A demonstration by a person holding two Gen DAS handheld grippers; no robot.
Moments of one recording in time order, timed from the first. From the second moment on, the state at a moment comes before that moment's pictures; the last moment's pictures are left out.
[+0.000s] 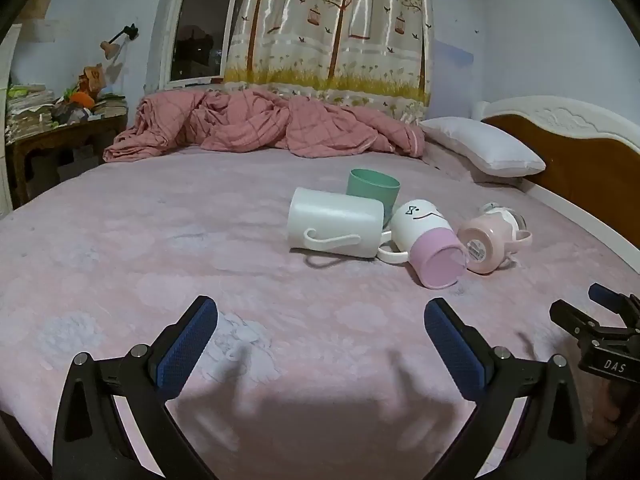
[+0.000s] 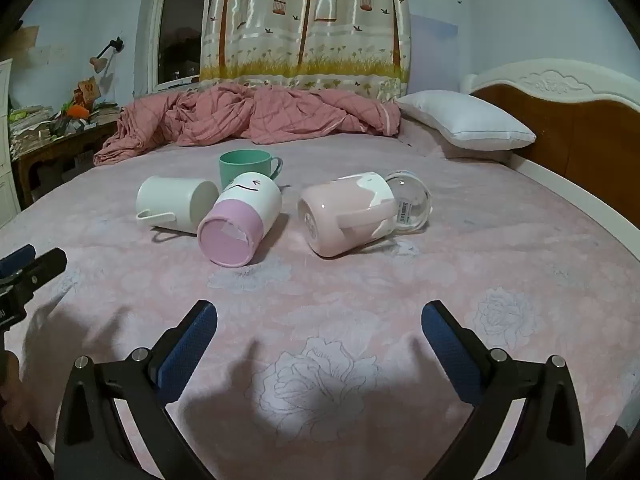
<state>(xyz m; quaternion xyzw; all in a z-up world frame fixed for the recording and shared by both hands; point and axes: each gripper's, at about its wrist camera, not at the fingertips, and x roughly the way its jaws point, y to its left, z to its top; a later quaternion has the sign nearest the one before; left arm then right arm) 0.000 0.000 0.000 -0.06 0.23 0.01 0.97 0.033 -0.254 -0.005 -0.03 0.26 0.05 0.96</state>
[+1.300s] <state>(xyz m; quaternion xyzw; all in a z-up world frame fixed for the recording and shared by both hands) 0.004 -0.005 -0.017 -0.03 0.18 0.04 0.98 0.037 -0.264 -0.024 -0.02 0.23 0.04 0.97</state>
